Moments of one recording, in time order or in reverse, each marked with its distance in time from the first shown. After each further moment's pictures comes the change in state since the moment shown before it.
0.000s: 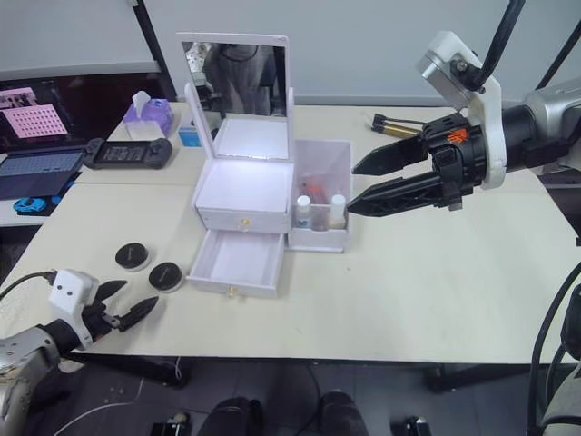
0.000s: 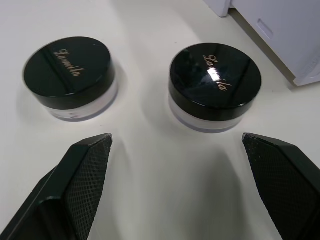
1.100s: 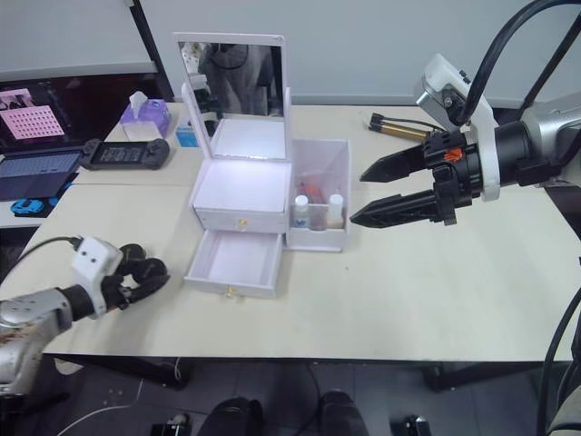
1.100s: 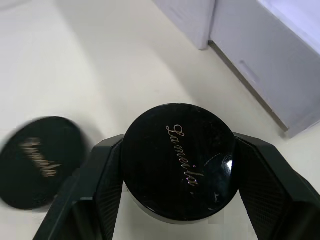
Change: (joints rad) left arm -0.236 0.163 -0.046 -0.022 -0.018 0.206 -0.103; right arm 0.083 -0.039 -0.014 -0.064 0.006 -0.051 -0.069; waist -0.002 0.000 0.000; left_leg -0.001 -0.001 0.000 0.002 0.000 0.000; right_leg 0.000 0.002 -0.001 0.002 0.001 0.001
